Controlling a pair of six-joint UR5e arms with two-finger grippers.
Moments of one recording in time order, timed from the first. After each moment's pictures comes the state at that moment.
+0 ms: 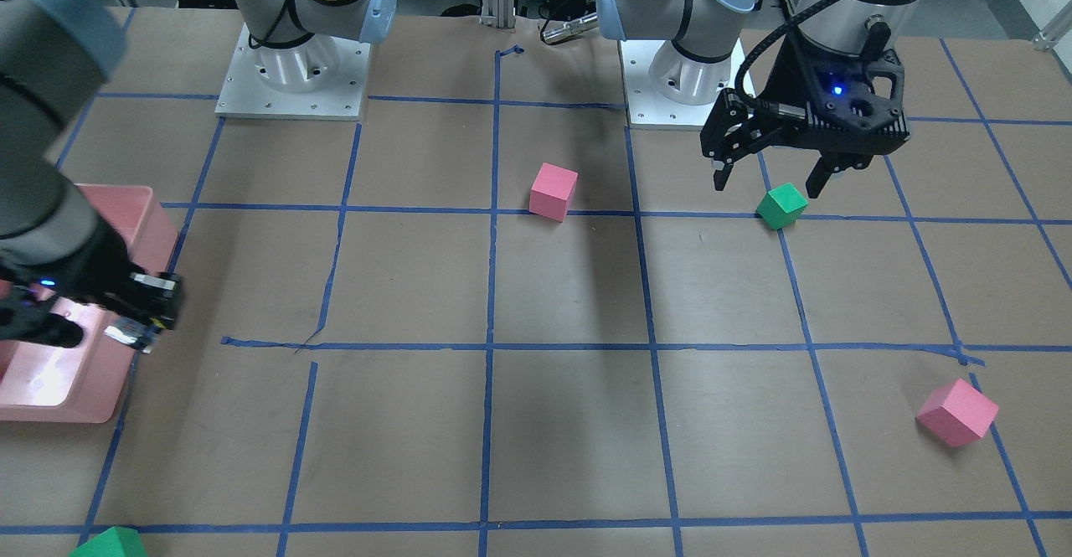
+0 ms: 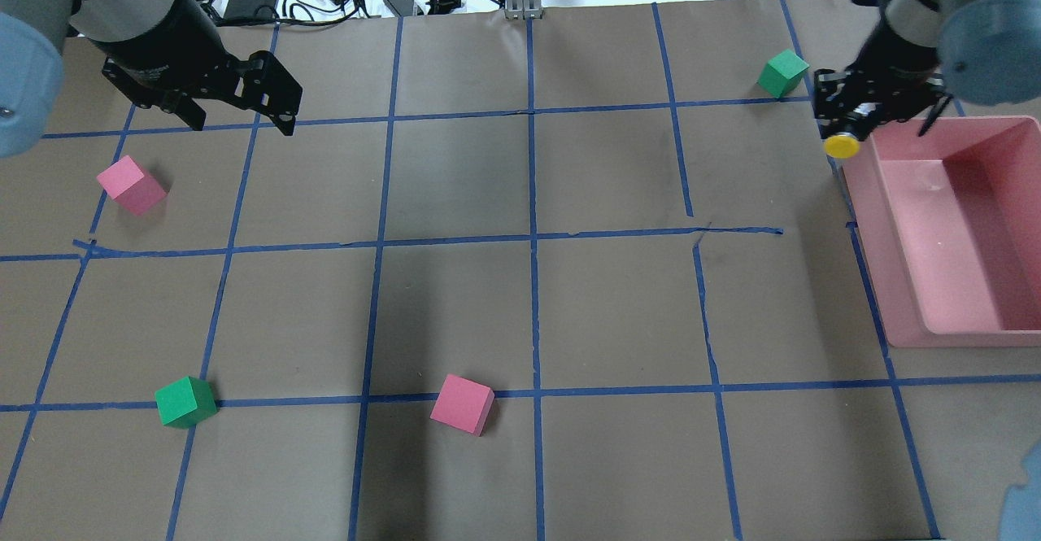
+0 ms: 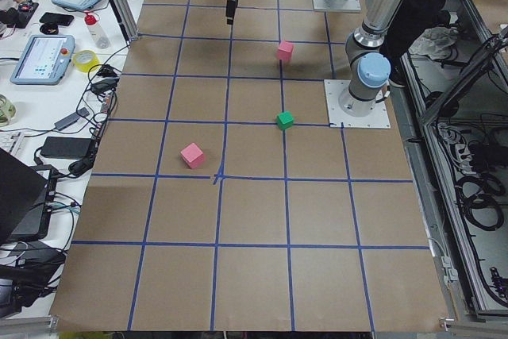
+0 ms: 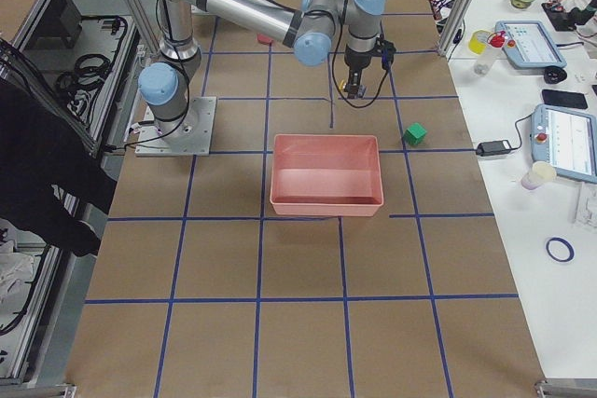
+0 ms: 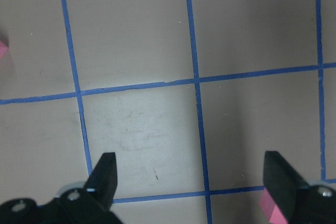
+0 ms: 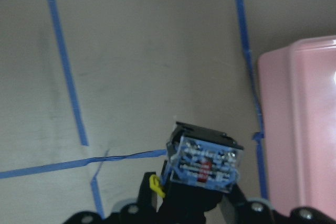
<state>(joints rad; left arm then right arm) -1.52 -1.55 -1.58 -1.46 1.59 0.15 1.41 -1.32 1.63 -1.92 -1.60 -0.02</state>
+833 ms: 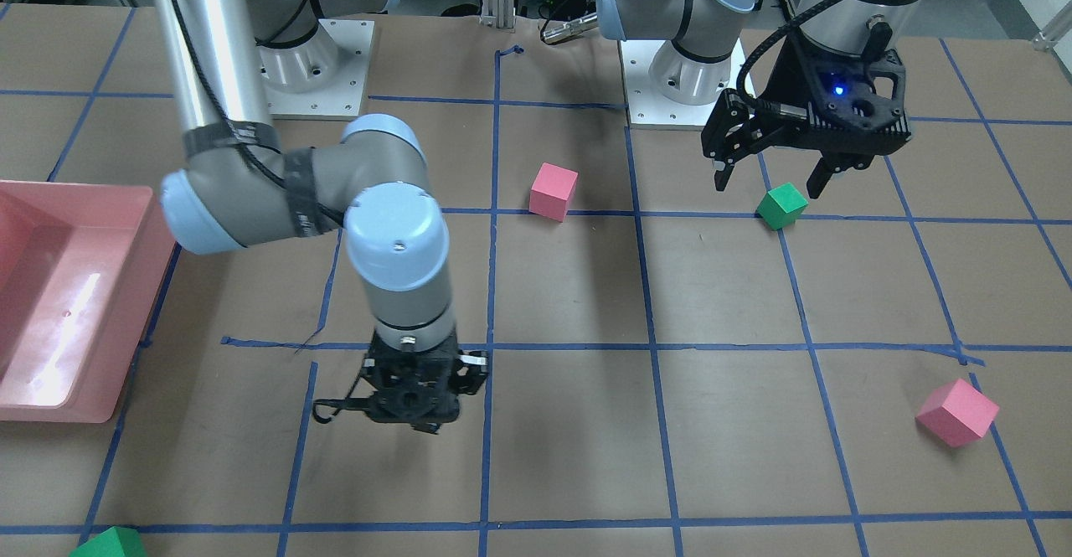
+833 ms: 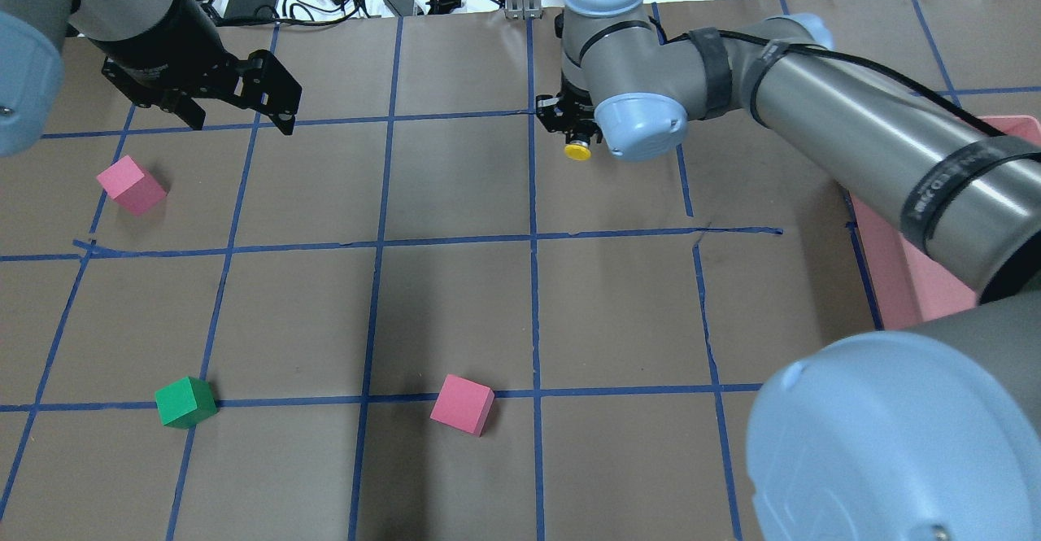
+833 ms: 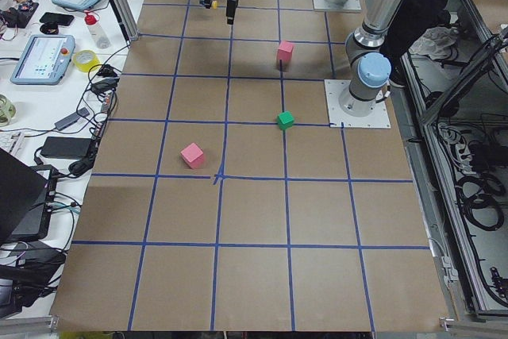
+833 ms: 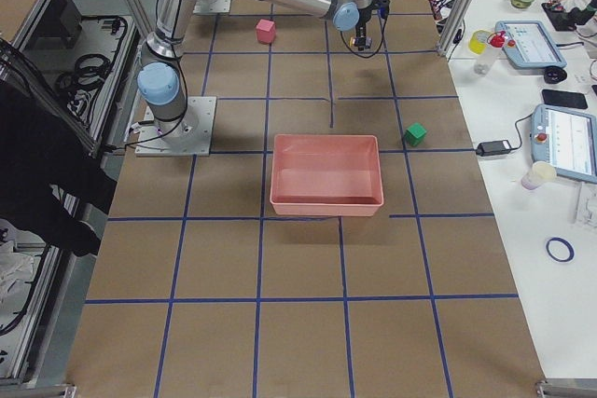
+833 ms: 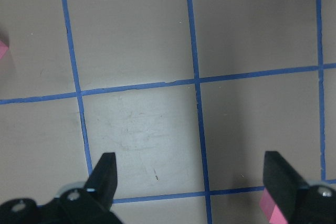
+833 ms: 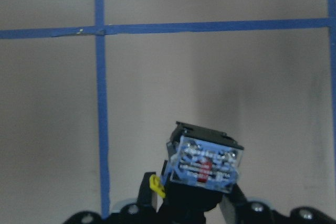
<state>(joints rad) -1.52 -1.55 -1.58 -1.45 1.59 0.15 1.85 -1.00 1.46 -2.20 -1.60 0.25</state>
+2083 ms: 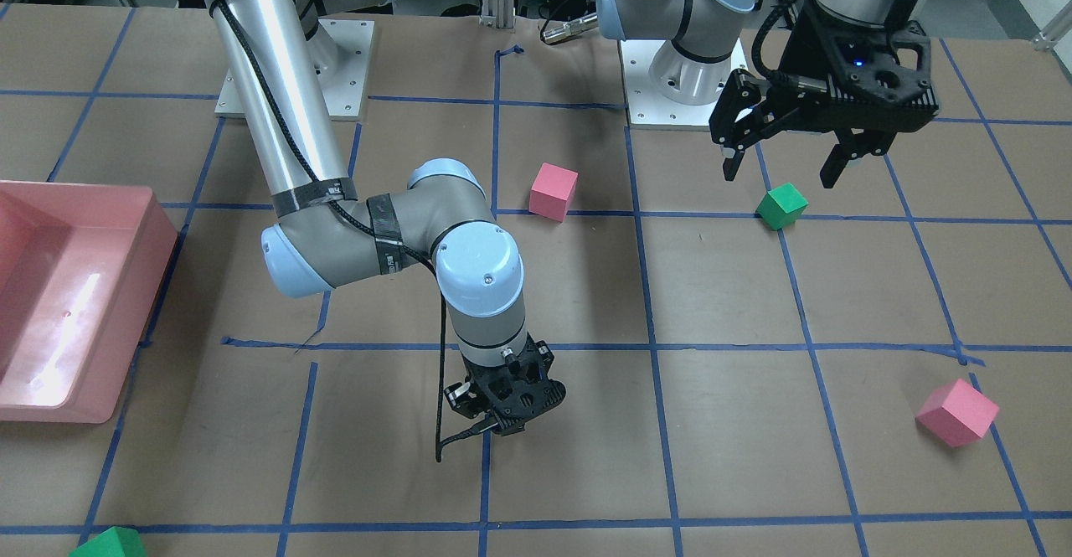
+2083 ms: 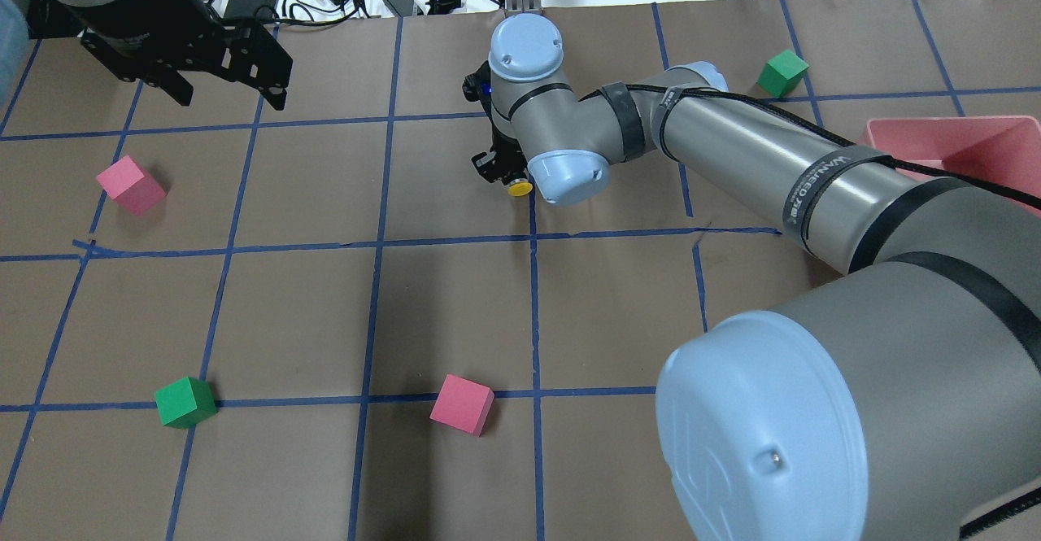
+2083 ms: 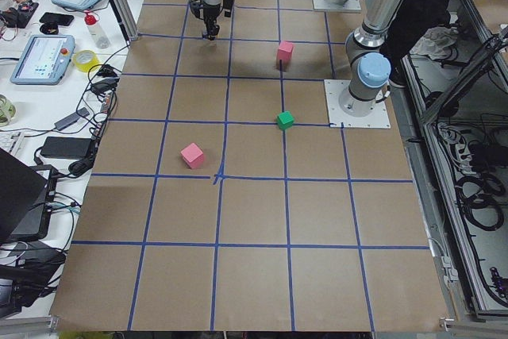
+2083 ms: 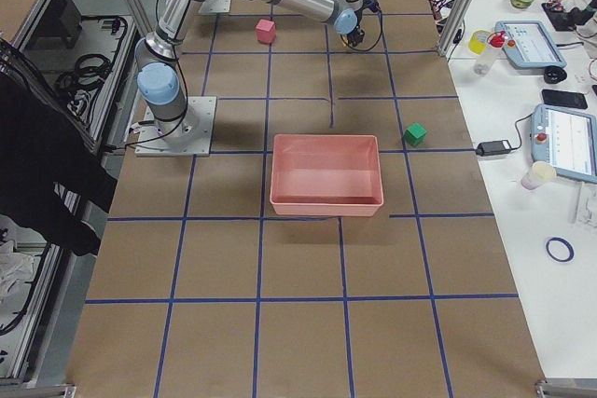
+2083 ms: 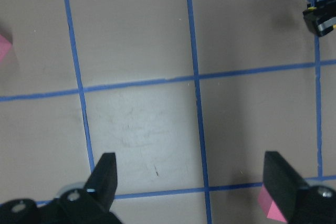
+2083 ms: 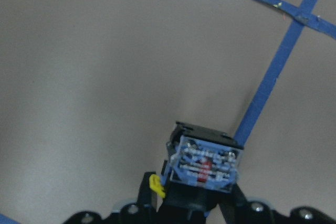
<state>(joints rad) -1.53 -1.56 -1.50 -1.49 1.58 0.13 1.93 -0.88 1.45 -2.30 -1.52 -0.12</state>
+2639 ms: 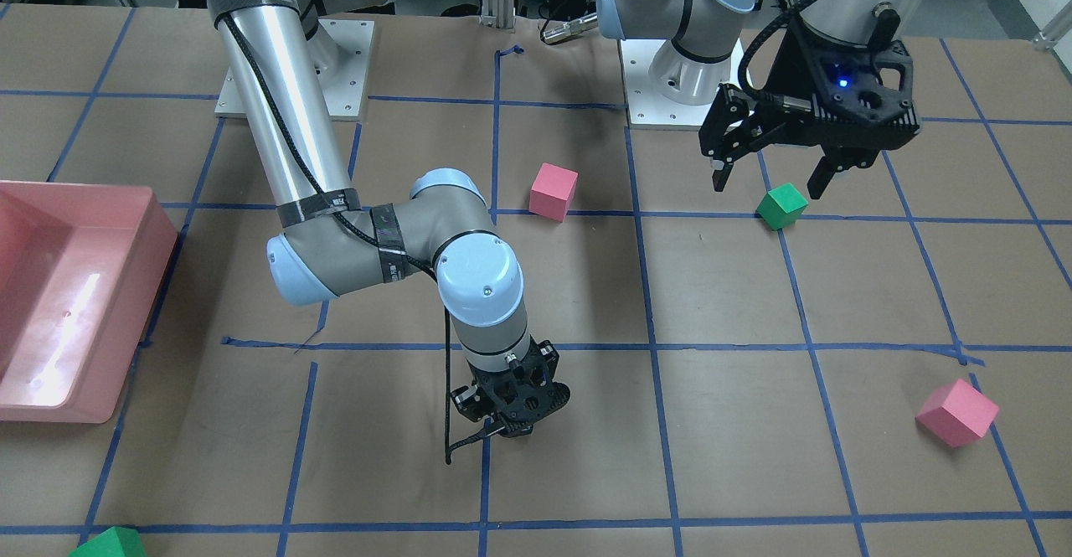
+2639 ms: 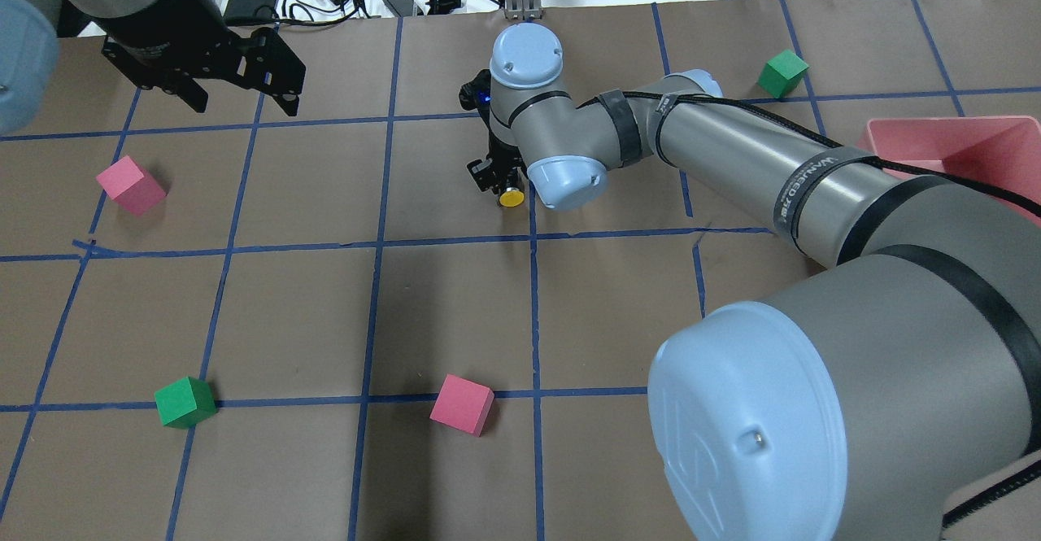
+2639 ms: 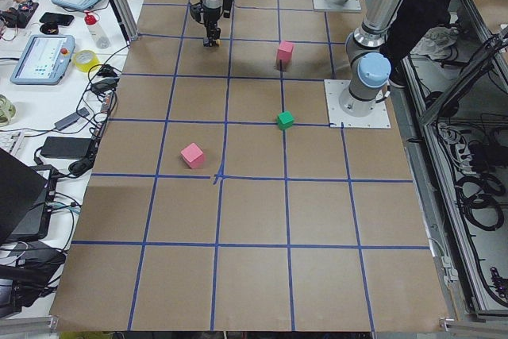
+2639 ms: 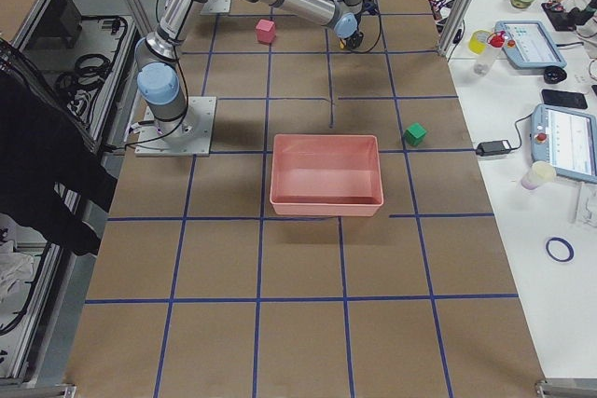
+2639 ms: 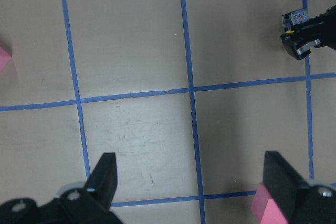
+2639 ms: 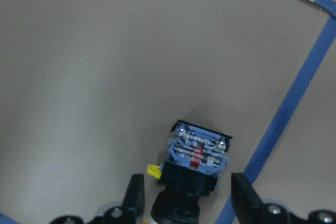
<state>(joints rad) -1.54 -1.56 -1.56 -1.44 1.58 0.11 1.93 -0.87 1.45 -2.32 -1.49 -0.13</state>
